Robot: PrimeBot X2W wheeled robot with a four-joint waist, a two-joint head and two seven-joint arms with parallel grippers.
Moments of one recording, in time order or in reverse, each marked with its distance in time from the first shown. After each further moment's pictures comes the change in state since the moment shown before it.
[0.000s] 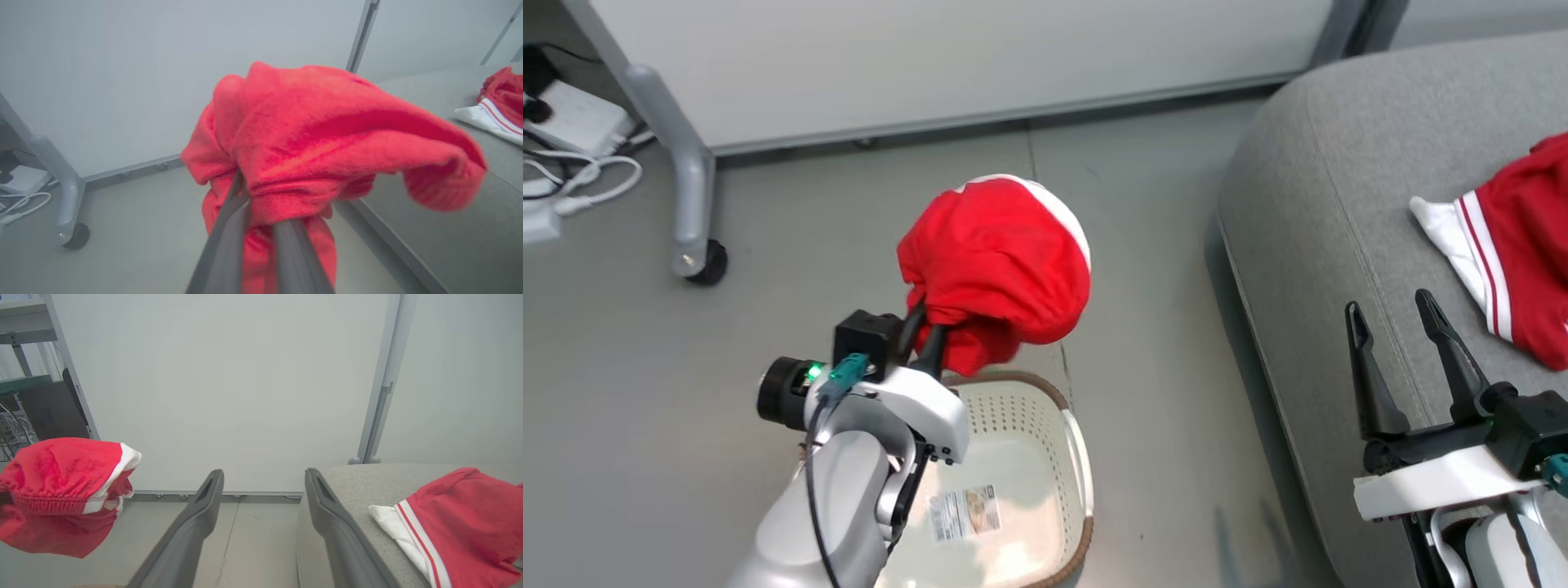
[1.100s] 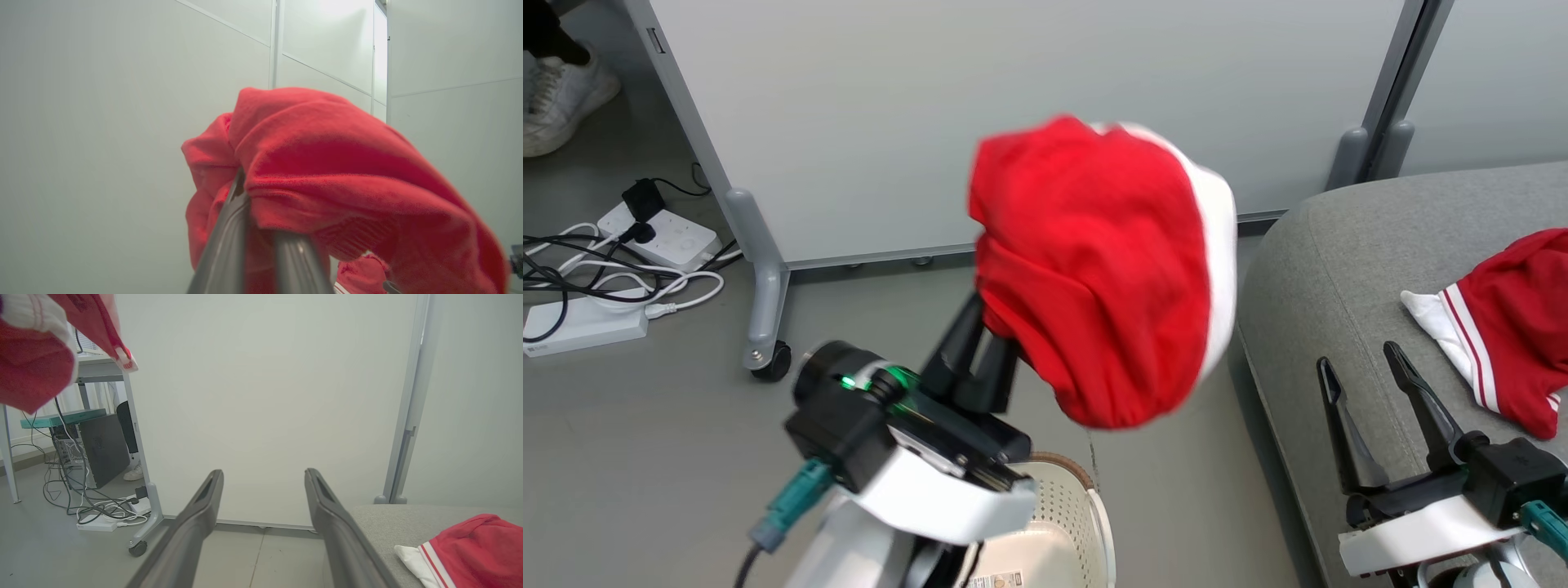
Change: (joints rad) left arm 0.314 -0.013 0.137 -0.876 0.049 -0.118 -0.001; right arm 0.101 -0.027 0.069 -0.042 0.028 0.000 0.000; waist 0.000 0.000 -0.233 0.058
